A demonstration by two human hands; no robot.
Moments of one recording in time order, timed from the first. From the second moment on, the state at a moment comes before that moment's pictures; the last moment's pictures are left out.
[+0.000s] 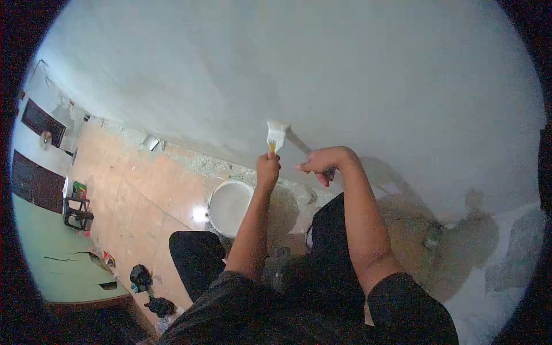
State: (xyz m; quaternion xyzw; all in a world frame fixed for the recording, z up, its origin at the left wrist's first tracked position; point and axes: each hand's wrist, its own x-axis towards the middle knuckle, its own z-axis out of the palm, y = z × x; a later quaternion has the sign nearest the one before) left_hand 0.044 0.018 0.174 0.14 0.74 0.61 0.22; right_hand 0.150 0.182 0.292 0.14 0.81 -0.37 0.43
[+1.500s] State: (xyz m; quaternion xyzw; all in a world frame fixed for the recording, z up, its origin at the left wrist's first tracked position) left_hand -0.015 -0.040 0.155 0.21 0.92 0.26 0.20; right_hand 0.132 0.171 0.284 0.15 0.81 -0.36 0.44
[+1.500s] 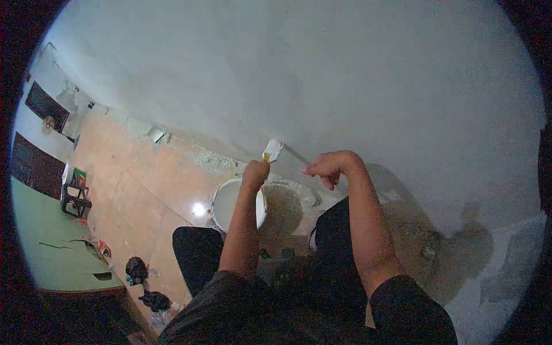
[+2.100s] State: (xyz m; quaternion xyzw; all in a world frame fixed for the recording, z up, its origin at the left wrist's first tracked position) left_hand 0.020 -0.043 0.420 0.18 0.61 0.73 0.26; right_hand 0.130 0.171 0.280 0.13 0.85 -0.30 0.42
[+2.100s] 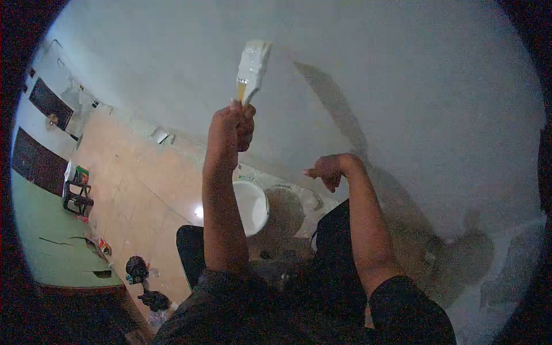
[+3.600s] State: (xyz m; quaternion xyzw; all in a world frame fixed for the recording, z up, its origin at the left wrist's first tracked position) left_hand 0.013 -0.178 0.225 0.05 0.58 0.69 0.43; right_hand 0.073 -0.028 0.234 0.11 0.77 -0.61 0.15
